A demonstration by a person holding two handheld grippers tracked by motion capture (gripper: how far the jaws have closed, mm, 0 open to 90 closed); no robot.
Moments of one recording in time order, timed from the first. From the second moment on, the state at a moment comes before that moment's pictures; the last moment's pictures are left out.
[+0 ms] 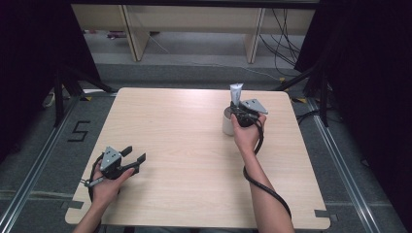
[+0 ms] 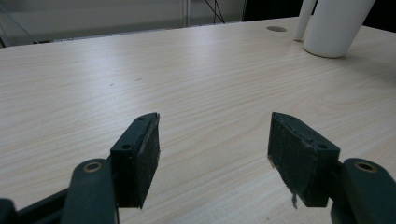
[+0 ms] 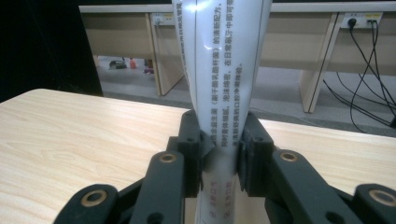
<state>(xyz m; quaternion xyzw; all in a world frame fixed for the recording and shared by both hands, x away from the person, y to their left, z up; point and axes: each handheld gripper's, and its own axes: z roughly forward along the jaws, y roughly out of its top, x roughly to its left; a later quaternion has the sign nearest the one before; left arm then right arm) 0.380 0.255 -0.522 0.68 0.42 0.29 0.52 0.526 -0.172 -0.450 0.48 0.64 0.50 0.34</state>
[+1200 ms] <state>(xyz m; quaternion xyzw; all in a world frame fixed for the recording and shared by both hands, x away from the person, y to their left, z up) 0.380 0.256 -0.522 0.68 0.42 0.29 0.52 0.527 -0.170 -0.461 0.49 0.65 0.48 0.32</state>
